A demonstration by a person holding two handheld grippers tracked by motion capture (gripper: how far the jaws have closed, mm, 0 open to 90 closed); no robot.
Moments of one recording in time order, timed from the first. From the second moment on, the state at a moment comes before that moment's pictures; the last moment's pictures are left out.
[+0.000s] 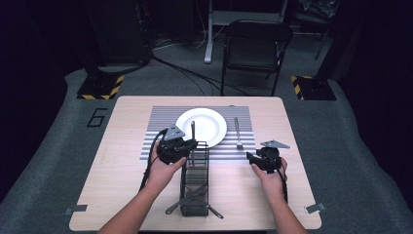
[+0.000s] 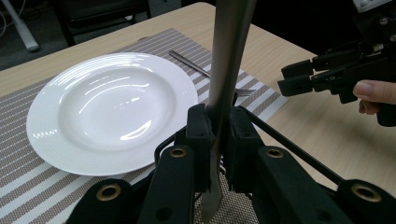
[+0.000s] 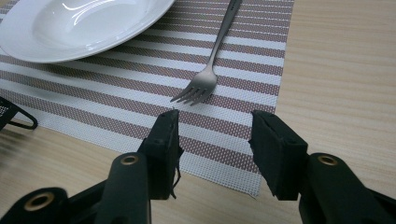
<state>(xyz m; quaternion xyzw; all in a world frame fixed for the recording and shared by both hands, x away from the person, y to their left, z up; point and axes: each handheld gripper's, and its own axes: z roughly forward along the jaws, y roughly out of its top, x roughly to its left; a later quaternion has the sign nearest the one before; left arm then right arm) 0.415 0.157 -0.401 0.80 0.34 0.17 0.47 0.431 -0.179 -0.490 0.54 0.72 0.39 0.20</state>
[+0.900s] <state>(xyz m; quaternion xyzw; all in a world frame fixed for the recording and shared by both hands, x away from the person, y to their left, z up) 0.410 0.159 -0.354 0.79 0.33 0.18 0.48 0.431 -0.180 -0.492 0.55 0.71 0.39 0.19</state>
